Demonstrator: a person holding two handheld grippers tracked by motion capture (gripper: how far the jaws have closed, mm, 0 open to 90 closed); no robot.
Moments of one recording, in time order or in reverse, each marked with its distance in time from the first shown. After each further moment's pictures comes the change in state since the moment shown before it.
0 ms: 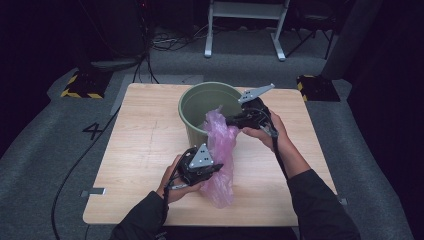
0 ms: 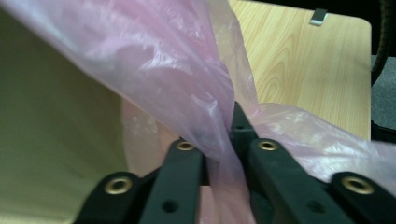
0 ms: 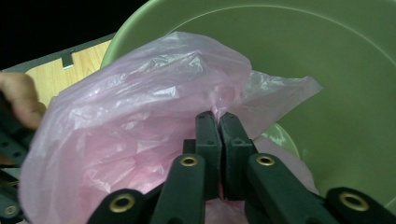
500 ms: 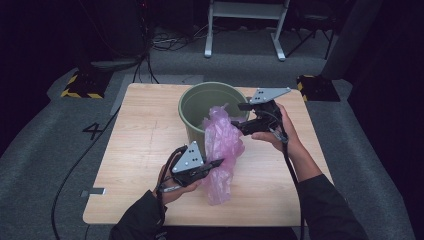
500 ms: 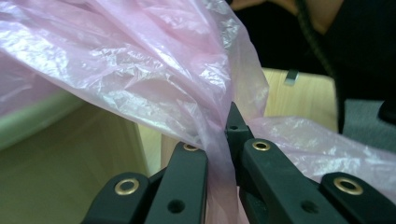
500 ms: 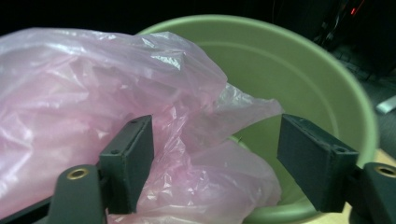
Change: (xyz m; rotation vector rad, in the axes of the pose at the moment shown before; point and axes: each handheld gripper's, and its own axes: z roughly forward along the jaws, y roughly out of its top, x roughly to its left) left arm -0.003 0.014 -0.038 -0.244 -0.011 0.006; right arm 0.011 -0.004 -0.034 -0.129 -0.132 -0.083
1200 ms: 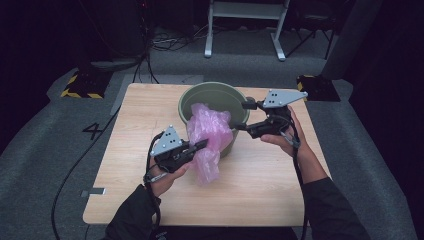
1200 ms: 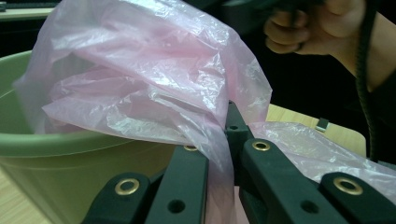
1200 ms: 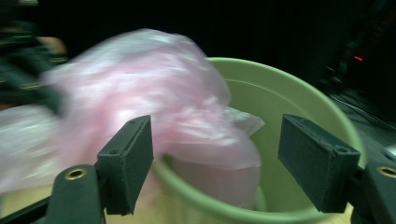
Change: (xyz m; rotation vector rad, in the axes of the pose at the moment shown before) left arm 0.036 -0.001 -0.023 -0.090 0.137 -0.166; right arm 0.007 -0.006 -0.024 -0.149 0.089 -0.067
